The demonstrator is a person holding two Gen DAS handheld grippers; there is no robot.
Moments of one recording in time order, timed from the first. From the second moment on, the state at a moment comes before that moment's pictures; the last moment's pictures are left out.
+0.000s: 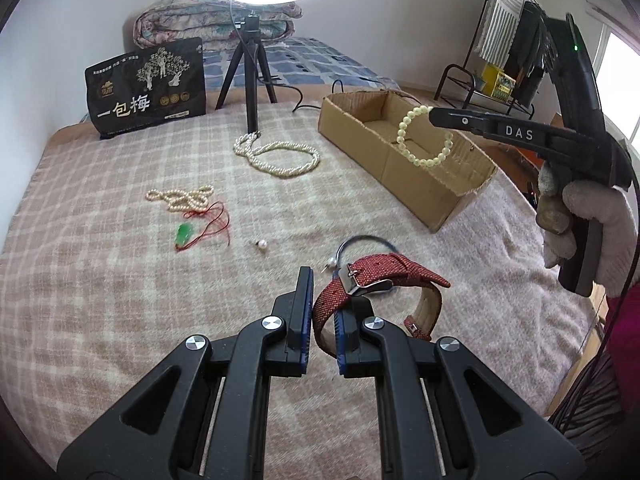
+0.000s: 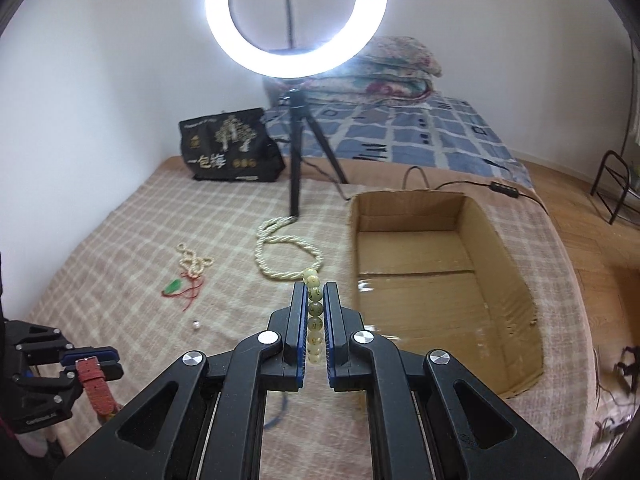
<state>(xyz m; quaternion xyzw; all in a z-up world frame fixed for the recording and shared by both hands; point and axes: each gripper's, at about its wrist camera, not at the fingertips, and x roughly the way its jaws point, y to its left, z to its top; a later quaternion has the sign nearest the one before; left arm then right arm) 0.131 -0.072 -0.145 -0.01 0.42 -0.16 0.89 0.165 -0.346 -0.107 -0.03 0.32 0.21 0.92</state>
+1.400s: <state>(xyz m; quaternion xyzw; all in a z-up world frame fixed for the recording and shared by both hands) 0.291 -0.198 -0.141 -0.03 0.42 -0.16 0.89 0.190 -0.446 -0.126 0.04 0.35 0.09 0.93</state>
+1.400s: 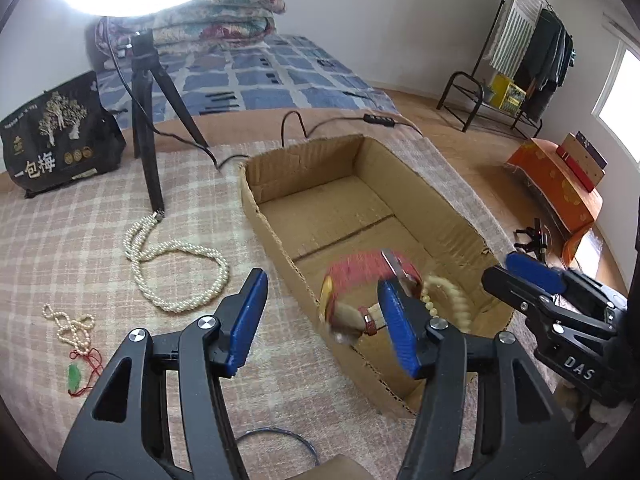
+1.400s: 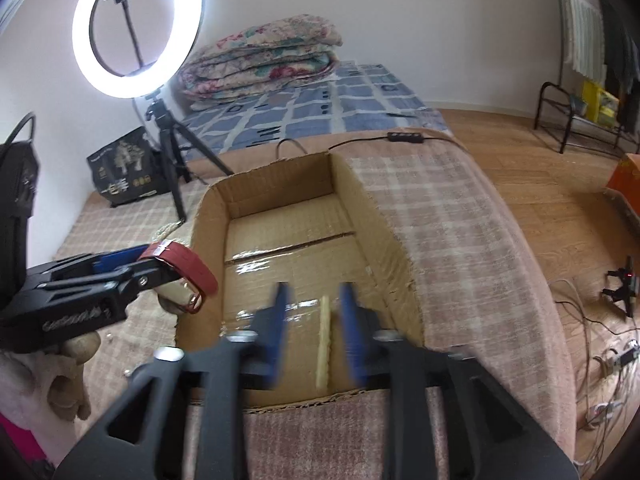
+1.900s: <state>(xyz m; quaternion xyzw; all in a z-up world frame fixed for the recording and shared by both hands) 0.269 -0.163 -0.116 -0.02 0.39 -0.15 0.91 0.176 -0.444 -0.096 0.03 0.31 0.05 0.95</state>
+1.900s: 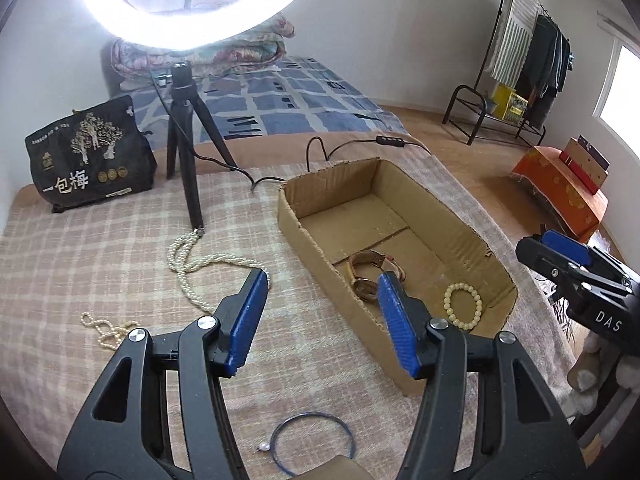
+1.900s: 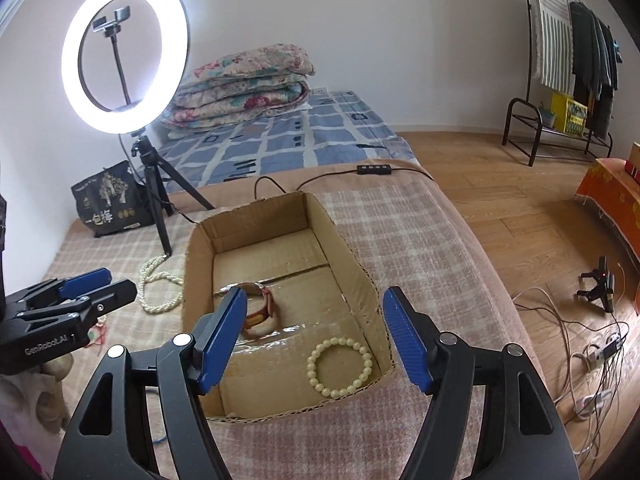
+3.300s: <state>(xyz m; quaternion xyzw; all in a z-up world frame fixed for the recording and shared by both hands) 0.179 0.064 -0.131 -0.07 0.38 -0.06 0.92 0.076 -0.317 -0.142 -0.06 0.35 0.18 0.92</state>
